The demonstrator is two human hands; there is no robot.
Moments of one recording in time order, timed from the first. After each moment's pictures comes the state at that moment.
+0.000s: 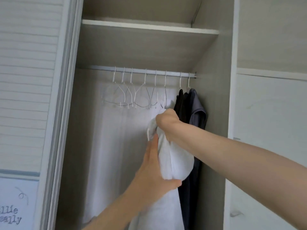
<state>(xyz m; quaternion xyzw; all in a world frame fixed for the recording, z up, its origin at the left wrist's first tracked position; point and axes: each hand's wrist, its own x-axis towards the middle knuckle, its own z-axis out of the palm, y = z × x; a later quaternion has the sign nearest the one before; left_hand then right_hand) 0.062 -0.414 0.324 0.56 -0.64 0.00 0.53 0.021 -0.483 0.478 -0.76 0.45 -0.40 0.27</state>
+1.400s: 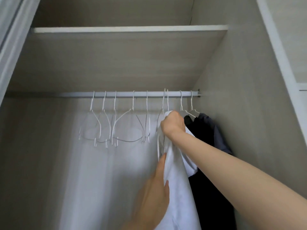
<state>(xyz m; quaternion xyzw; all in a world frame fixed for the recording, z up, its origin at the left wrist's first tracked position) 0.168 -0.672 0.395 0.60 -0.62 0.18 0.48 0.105 -0.725 0.575 -0.72 0.36 -0.57 0.13</state>
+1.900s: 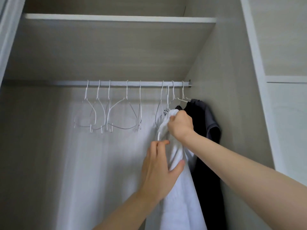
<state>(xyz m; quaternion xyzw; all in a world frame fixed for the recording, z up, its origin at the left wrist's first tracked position) 0.122 -0.654 0.395 0.51 -0.62 0.28 0.53 0.044 -0.703 0.523 -0.71 0.37 -0.59 0.11</state>
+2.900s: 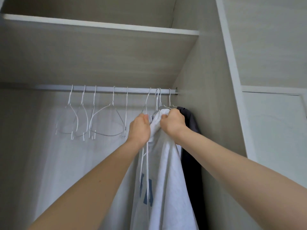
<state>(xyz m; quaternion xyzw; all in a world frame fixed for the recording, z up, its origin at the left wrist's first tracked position) 0.132 -0.685 0.526 0.55 -0.55 0.17 0.61 0.014 -0.692 0.545 -0.72 0.35 -0.59 0.12</state>
